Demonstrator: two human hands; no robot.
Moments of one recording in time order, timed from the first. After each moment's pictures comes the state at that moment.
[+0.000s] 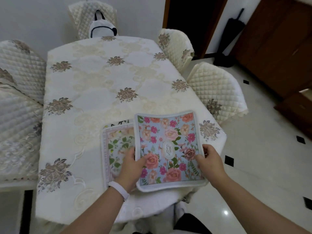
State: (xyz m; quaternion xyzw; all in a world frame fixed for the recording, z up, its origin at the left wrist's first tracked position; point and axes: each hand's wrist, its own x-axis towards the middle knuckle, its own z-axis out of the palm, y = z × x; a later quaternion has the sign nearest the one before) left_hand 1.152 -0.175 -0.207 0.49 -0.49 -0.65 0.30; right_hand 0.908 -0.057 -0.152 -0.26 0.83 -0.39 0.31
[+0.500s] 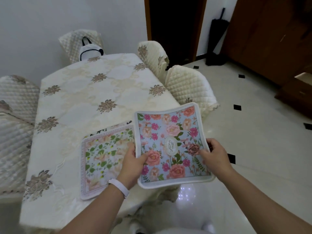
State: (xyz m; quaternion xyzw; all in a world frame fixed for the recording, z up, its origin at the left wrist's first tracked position) left_hand 1.030 -0.099 -0.149 0.48 -0.54 -0.63 0.29; right_hand 0.782 0.038 -0.130 -0.27 0.80 -0.46 0.29
